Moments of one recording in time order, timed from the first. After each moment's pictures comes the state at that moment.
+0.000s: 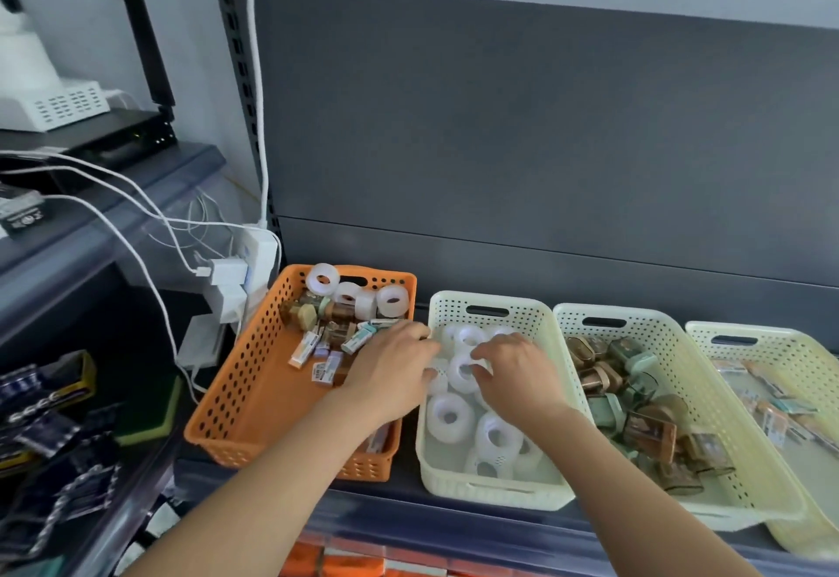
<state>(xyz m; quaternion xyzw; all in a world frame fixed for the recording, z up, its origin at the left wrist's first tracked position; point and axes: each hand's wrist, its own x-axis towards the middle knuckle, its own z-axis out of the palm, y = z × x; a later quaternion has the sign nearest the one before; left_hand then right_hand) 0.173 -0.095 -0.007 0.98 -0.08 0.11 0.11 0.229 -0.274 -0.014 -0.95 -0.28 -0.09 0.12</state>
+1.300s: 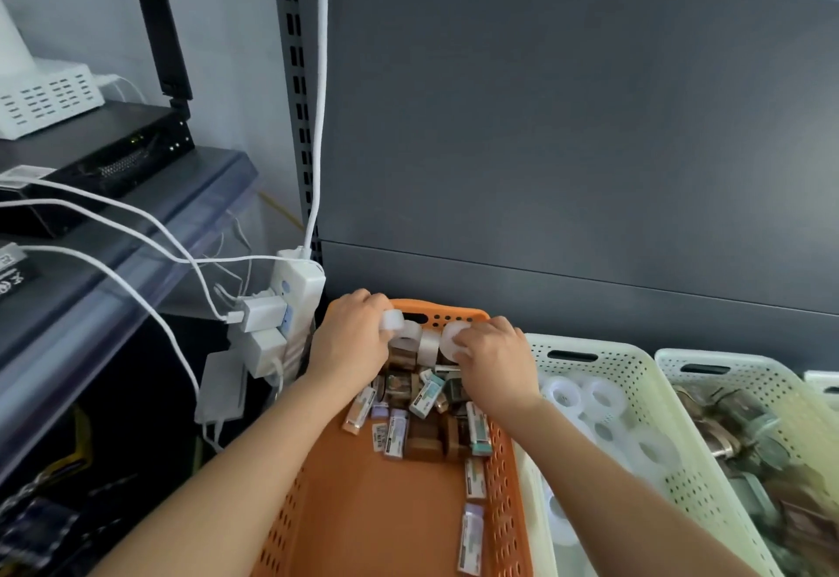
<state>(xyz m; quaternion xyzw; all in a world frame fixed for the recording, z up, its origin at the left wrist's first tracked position) 0.243 0.072 -0.010 0.97 0.07 0.17 0.18 0.287 -0.116 -0.024 -0.95 -0.27 -0.13 0.11</state>
